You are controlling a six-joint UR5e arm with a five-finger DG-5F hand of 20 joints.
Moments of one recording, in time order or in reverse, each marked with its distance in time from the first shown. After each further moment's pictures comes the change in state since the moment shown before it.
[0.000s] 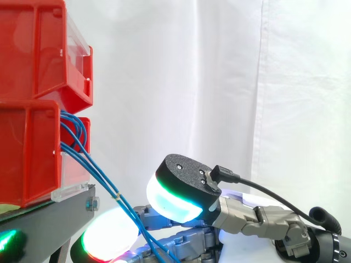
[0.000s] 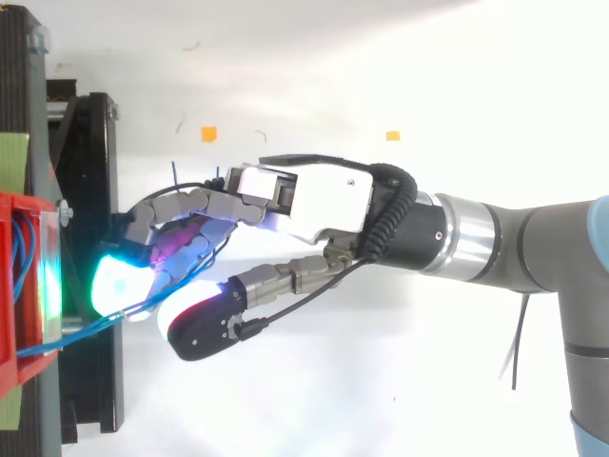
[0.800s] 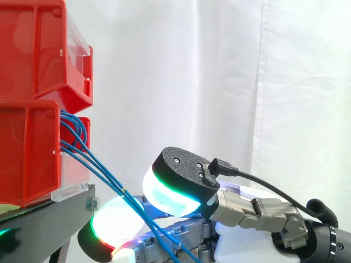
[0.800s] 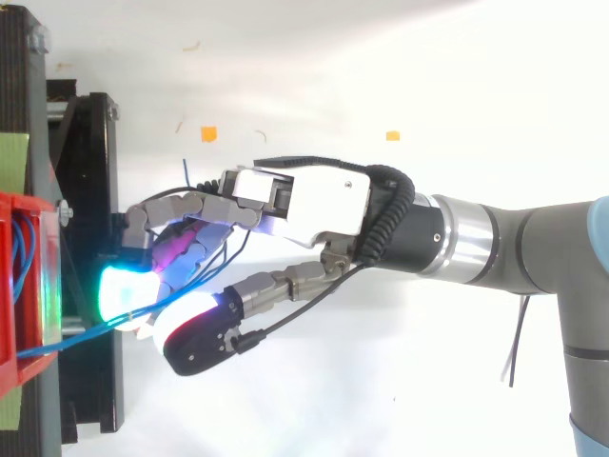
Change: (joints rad) arm 0.001 0.000 0.013 0.003 -0.008 0.008
